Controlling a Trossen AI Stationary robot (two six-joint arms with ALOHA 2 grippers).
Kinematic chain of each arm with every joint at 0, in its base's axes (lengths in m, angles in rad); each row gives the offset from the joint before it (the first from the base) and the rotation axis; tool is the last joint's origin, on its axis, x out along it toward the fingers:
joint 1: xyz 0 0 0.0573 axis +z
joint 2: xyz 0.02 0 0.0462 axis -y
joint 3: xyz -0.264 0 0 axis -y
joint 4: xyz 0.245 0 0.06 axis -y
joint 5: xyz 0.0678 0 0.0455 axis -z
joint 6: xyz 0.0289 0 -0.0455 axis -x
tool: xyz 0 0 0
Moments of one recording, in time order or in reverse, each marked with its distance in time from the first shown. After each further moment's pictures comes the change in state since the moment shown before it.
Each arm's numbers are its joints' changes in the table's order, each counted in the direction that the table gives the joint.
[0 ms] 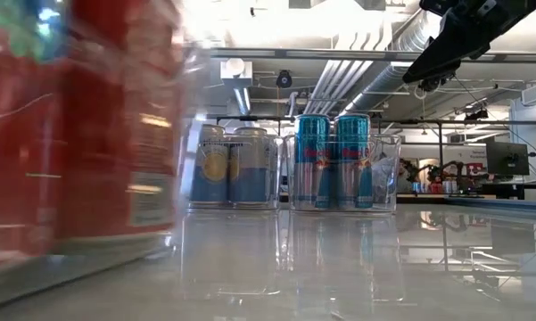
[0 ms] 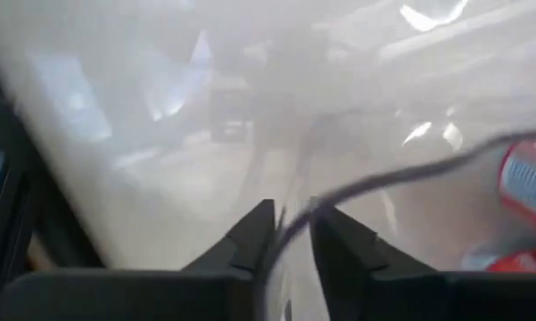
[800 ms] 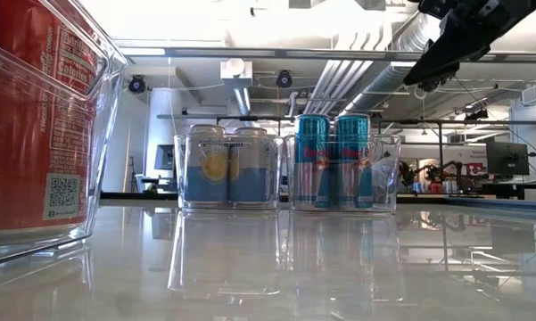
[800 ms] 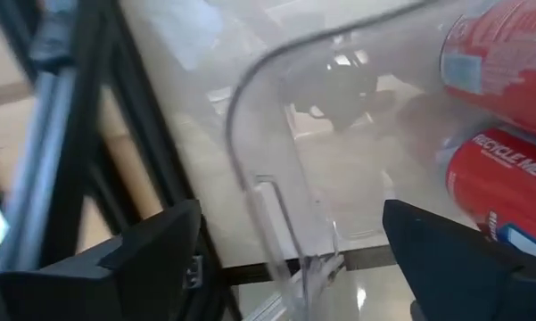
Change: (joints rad) left arm -0.253 0.001 0.214 -0.172 0.079 0.310; right arm -0.038 0.001 0.000 -0.010 -0.070 0.014
